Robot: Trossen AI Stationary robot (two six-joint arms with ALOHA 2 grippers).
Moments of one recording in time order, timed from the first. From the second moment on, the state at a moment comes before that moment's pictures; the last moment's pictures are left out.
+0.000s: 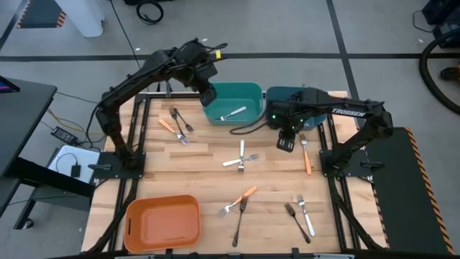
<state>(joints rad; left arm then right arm) 0.53 1.76 2.04 -1.18 0.18 0.03 -0.15 1.48 1.55 -1.53 0.00 0.23</state>
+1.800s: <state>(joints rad) 0.29 1.65 2.04 -1.30 0.17 0.12 0.76 1.78 1.06 -0.74 -0.21 1.78</state>
